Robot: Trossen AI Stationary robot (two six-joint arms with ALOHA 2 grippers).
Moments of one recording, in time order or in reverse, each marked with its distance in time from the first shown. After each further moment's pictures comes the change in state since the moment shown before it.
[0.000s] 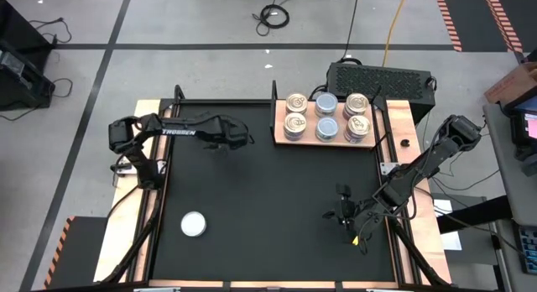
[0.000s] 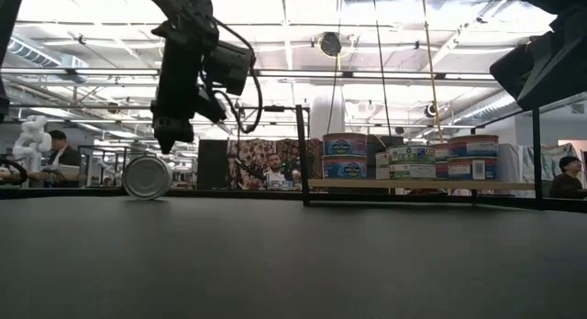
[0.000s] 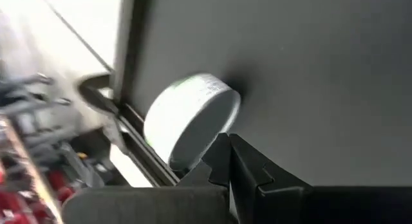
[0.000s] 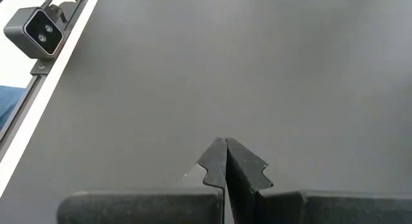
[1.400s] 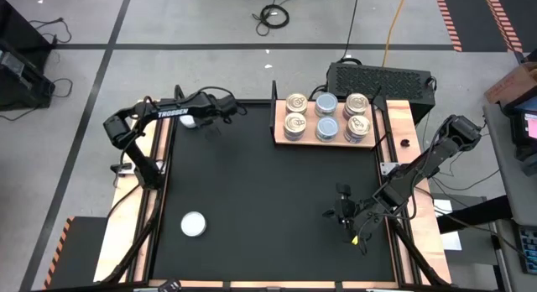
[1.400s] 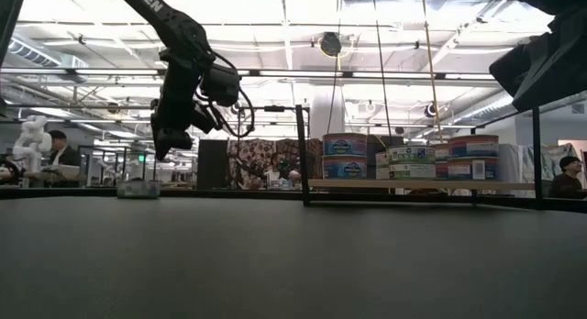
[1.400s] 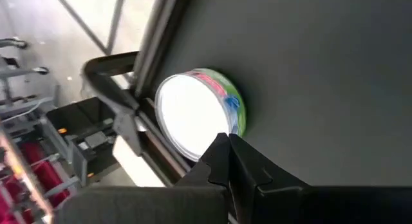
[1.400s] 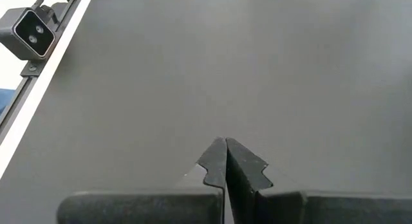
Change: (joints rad) left arm 0.327 -0.006 -0.006 0.131 0.016 0.241; right arm 0.000 0.000 0.000 -0.006 0.023 0.000
